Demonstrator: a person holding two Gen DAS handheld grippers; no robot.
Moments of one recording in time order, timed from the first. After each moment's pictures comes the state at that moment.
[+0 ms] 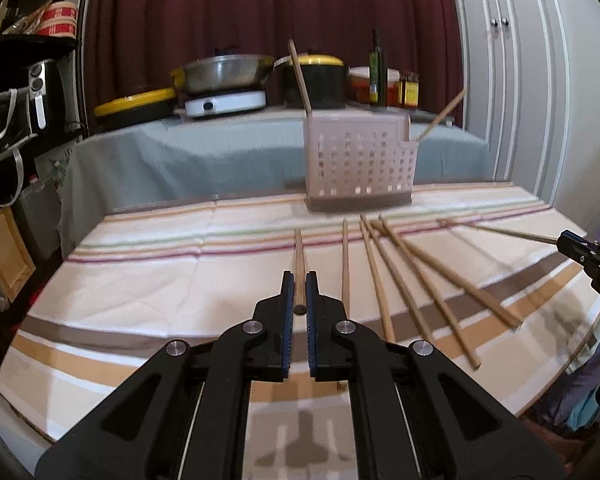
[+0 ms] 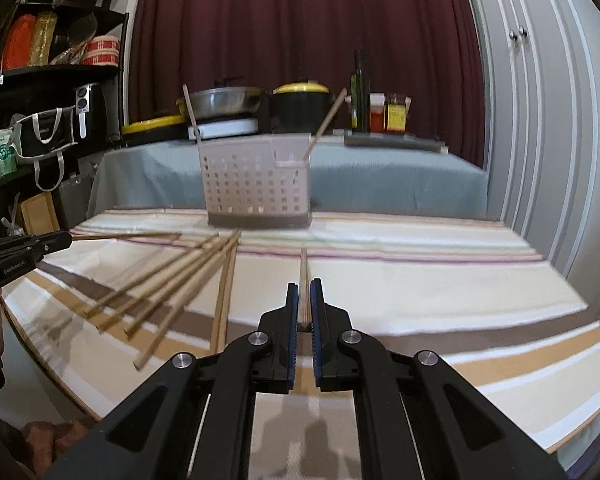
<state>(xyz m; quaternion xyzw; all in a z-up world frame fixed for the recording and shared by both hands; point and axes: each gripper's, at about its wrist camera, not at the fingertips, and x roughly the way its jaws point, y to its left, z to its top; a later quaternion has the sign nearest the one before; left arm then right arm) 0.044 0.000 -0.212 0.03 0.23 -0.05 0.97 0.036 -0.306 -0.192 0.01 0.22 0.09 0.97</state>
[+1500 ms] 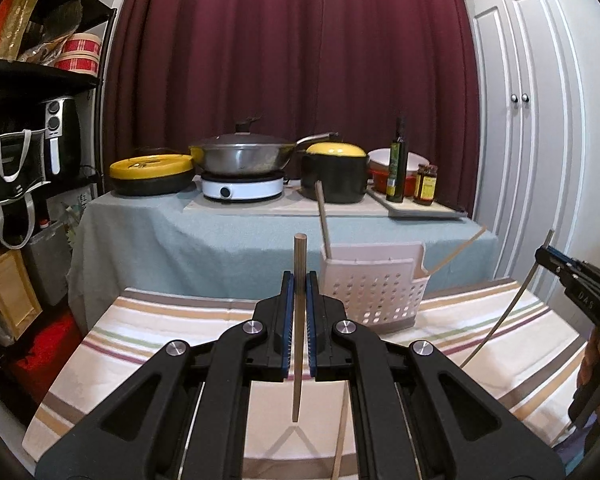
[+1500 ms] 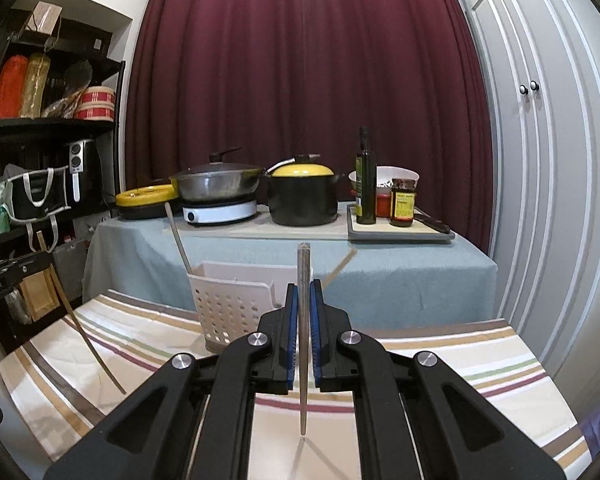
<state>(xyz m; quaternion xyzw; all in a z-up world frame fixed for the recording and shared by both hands) 0.085 0.009 -0.088 -0.01 0.15 -0.04 0.99 0.114 -0.300 -0.083 0.02 0.13 0.10 0.99</state>
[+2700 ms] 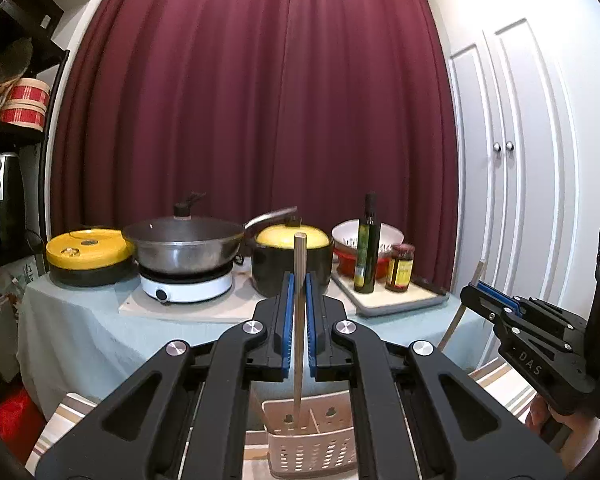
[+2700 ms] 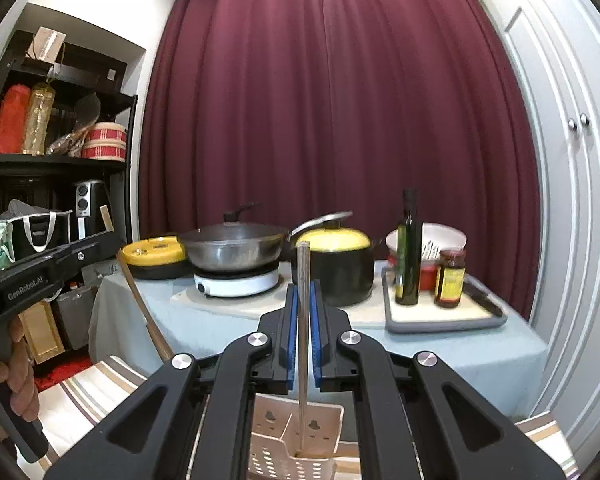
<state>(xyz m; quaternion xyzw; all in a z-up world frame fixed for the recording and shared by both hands) 0.223 -0.050 -0.003 -0.01 0.05 -0.09 0.99 0.239 -0.271 -0.019 0.03 0.07 0.15 0.99</state>
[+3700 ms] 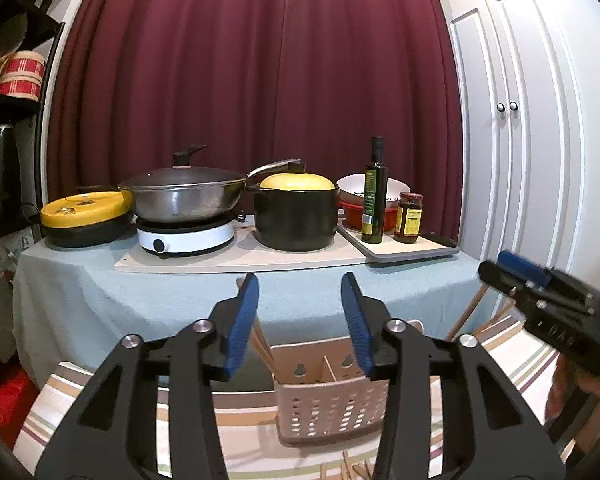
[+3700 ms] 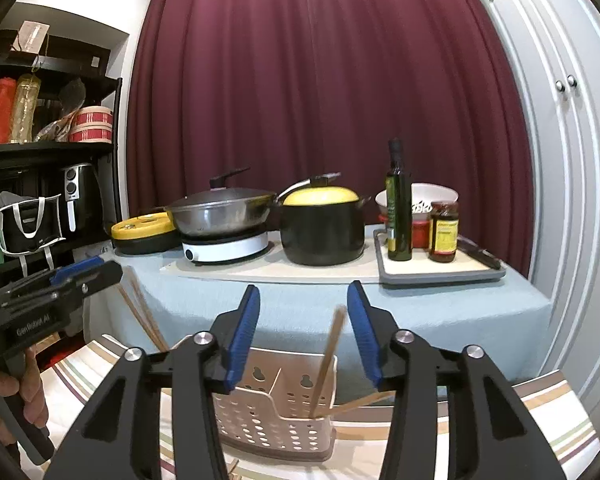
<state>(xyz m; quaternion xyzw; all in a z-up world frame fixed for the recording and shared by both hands) 0.233 -0.036 -0.064 0.00 0.10 -0.09 0.99 0.231 -0.279 -0.058 0.04 0.10 0.13 0.98</state>
